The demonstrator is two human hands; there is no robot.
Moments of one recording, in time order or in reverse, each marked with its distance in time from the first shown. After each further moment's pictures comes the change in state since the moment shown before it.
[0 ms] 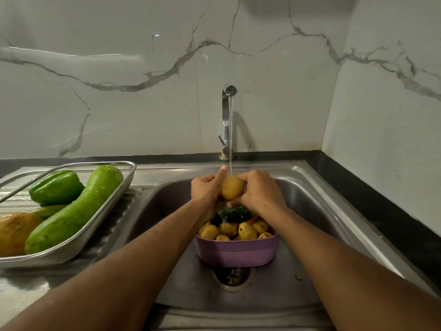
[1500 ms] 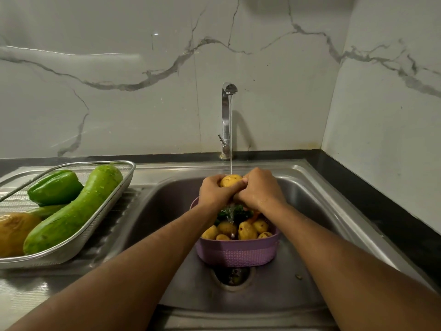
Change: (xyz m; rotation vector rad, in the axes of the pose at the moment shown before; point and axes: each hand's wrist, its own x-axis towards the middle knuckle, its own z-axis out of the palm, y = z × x) left_hand -0.001 -0.015 0.010 0.266 -0.100 0.223; right_hand 0.008 0.002 -0.001 -0.080 0.022 0.087
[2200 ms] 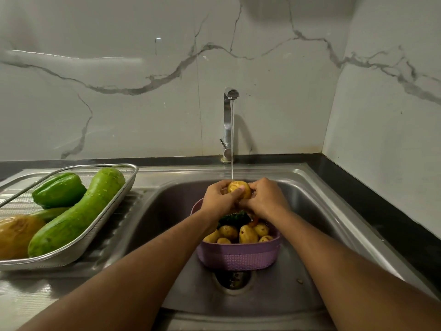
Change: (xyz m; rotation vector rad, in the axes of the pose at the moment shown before) left_hand -0.005 0.002 0.002 -0.140 -0.098 -0.115; right_hand -0.006 0.020 0.002 0.163 -0.080 0.000
